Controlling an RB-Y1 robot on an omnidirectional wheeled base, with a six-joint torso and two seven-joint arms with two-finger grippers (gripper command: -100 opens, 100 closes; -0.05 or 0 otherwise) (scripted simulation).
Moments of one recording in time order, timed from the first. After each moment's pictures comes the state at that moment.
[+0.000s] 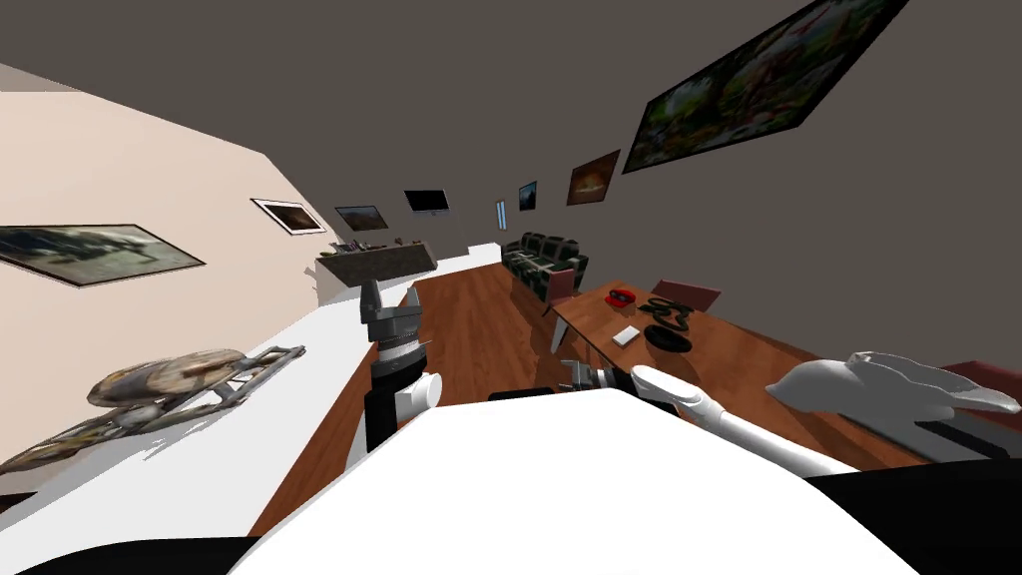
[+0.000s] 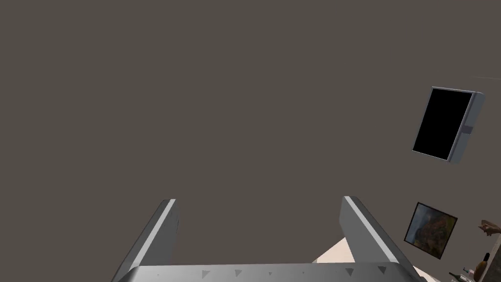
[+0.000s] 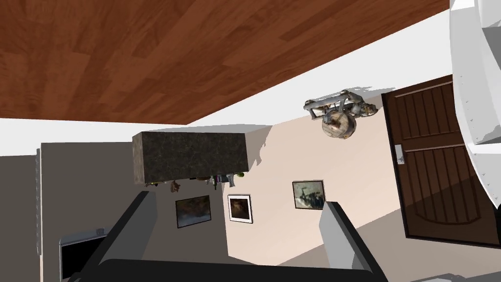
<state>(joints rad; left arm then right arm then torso) 0.46 -0.01 0.06 -2.39 0.00 -0.46 0.05 0.30 -0.99 0.54 -1.68 0.89 -0.63 0.14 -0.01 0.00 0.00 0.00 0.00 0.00</state>
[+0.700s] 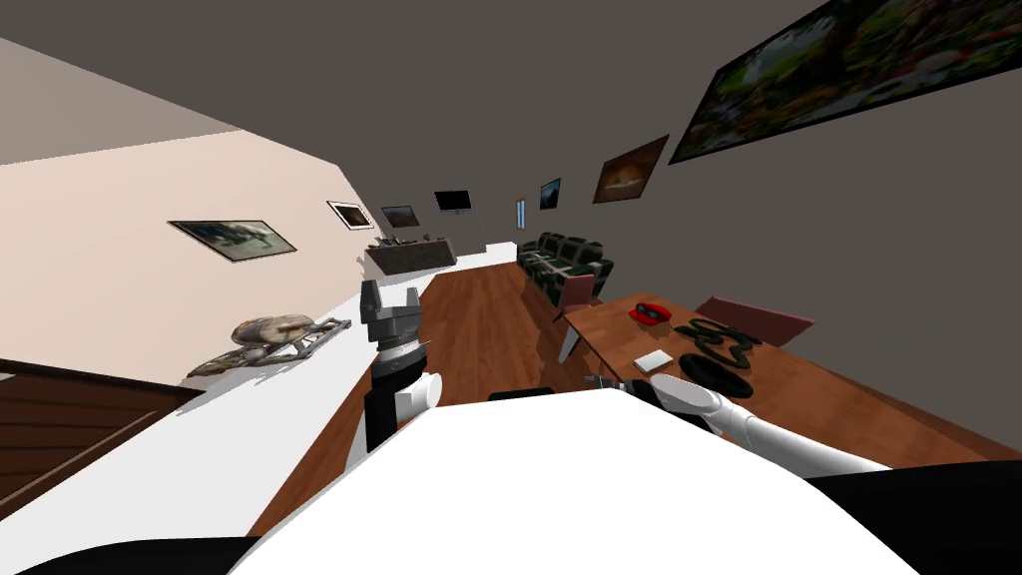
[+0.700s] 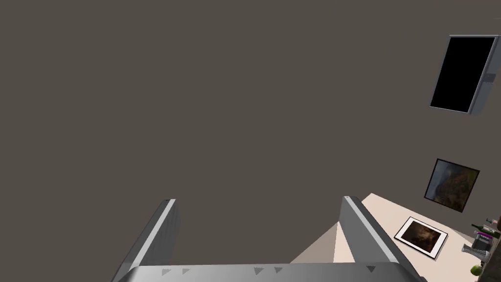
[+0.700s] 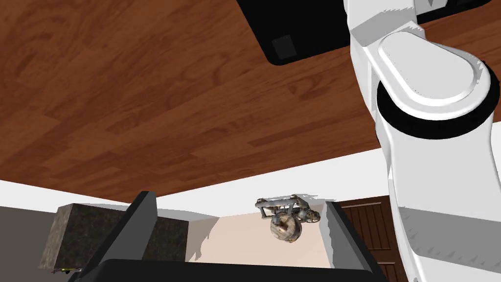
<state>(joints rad) 0.46 -0.01 0.06 -2.39 0.00 -0.46 0.05 0.29 -1.10 0.63 -1.49 1.03 -0.61 0.24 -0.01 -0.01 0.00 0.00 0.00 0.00</state>
